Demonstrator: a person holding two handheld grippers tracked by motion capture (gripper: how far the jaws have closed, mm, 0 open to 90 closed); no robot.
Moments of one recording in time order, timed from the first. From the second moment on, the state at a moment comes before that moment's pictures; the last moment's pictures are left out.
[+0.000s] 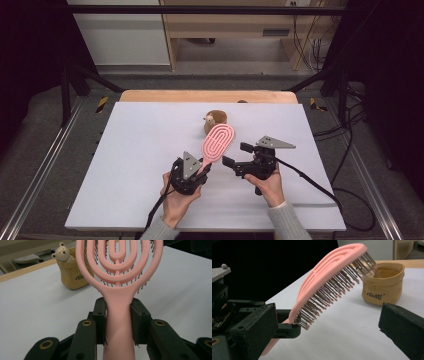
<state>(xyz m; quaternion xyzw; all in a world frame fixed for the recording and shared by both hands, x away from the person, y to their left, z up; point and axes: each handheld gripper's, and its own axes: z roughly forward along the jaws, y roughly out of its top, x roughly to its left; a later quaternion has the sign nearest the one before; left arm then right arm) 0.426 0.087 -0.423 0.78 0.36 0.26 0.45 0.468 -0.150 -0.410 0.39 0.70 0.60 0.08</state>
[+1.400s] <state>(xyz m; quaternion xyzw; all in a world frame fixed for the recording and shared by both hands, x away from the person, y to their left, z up) 0.408 0.059 -0.427 0.79 0.33 0.26 0.45 0.471 -0.153 -0.412 0.40 0.70 0.60 0.02</state>
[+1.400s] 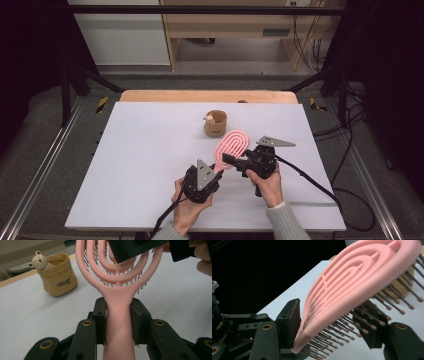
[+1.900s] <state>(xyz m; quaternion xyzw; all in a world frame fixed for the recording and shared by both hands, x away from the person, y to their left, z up) 0.411 0.054 -0.430 0.79 0.33 0.27 0.45 0.470 -0.155 -0.413 0.41 0.69 0.59 0.00</state>
